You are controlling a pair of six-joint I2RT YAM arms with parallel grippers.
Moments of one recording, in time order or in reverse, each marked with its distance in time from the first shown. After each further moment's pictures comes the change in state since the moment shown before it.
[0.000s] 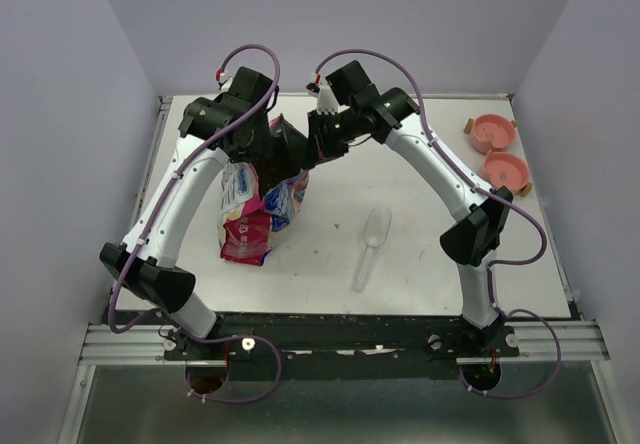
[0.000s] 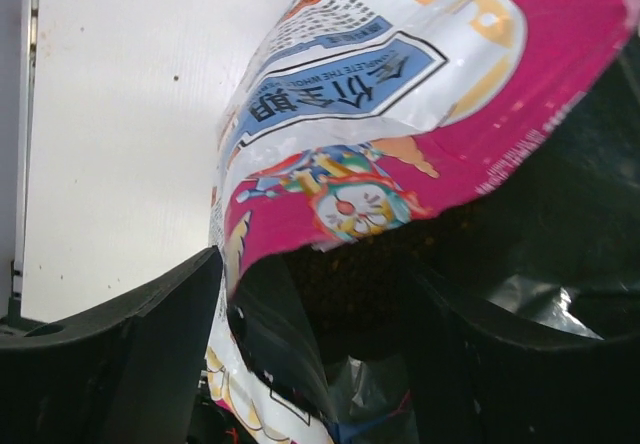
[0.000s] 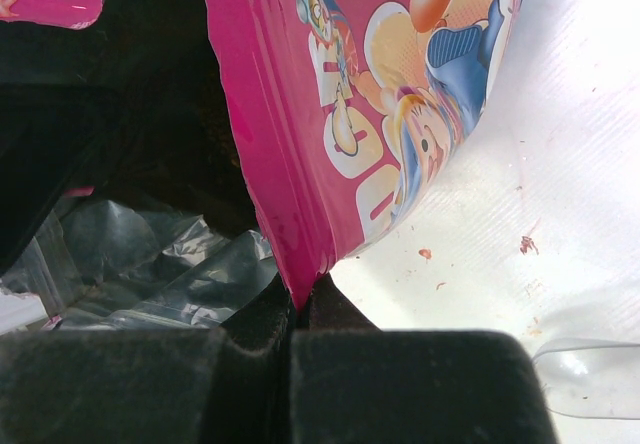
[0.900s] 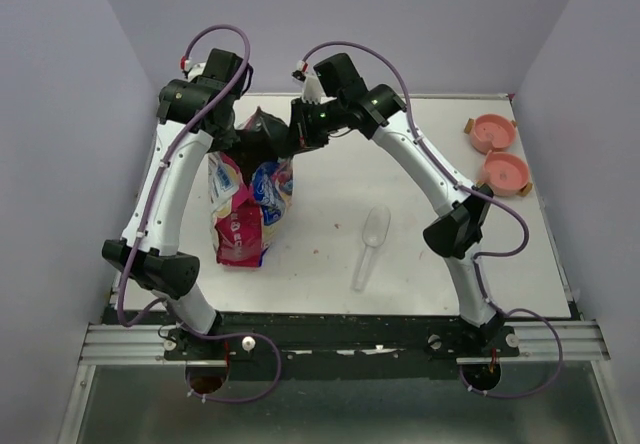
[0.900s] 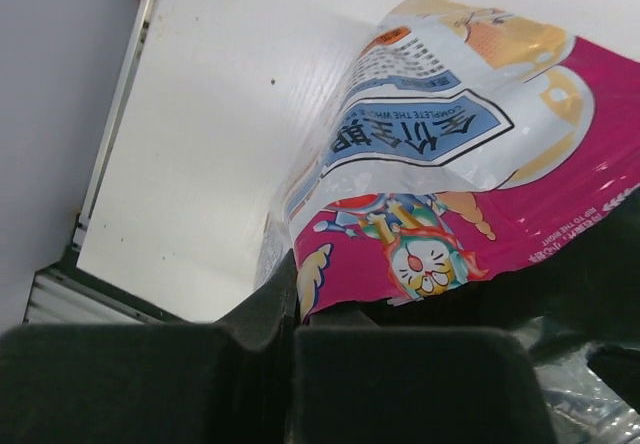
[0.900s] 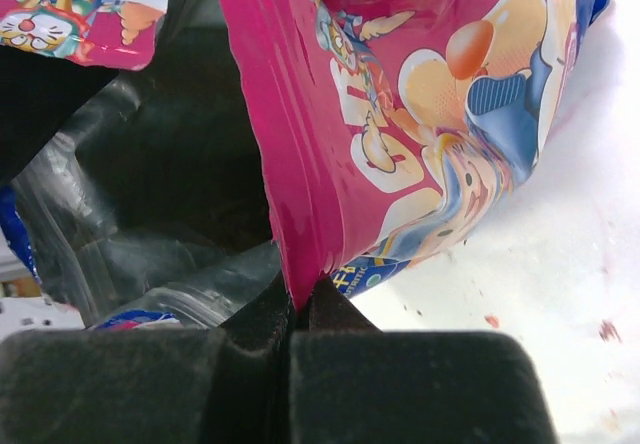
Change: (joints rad) left arm 0.119 0.041 0.112 -0.132 -0.108 -0.047; right arm 0.026 0.129 0.201 0.045 -0.085 0.101
